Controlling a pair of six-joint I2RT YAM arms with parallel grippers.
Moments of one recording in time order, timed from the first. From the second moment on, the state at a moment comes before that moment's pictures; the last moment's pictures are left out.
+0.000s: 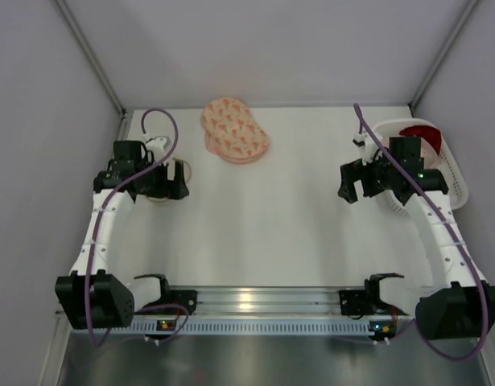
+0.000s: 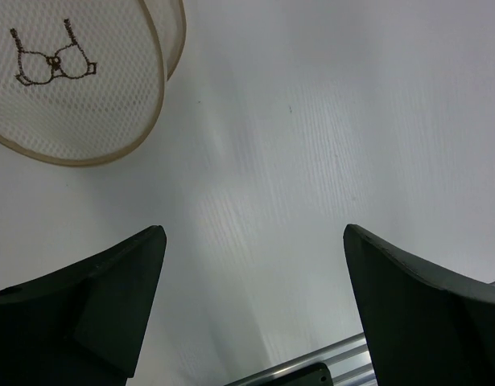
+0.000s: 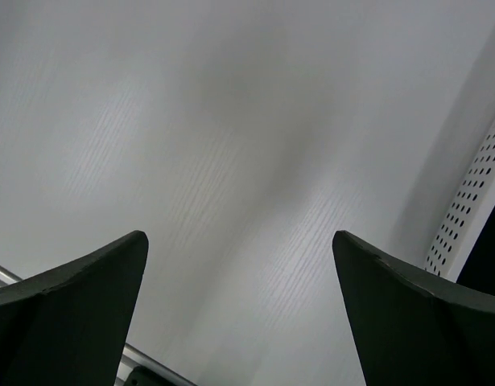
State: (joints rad) left arm 0.05 1.18 1.09 -0.83 0.36 0.11; right arm 0.06 1.11 1.09 -0.85 -0.38 -0.28
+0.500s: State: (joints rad) left arm 0.05 1.33 1.13 -0.83 0.13 0.52; right arm 0.06 1.12 1.10 -0.80 -0.28 -0.27
